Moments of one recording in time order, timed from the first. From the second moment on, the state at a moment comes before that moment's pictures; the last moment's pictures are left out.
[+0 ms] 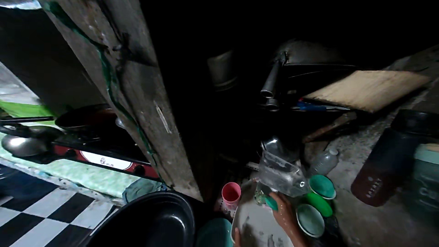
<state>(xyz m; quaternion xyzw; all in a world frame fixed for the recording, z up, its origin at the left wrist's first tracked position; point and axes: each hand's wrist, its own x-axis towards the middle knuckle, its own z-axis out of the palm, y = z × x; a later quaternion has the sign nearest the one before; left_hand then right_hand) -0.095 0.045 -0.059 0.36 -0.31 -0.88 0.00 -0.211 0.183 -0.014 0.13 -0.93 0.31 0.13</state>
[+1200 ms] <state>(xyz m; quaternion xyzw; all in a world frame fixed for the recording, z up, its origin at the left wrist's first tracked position) 0.003 -0.108 -0.041 0.02 -0.87 -0.43 -0.24 -0.024 0.248 -0.073 -0.17 -0.83 0.52 -0.12</state>
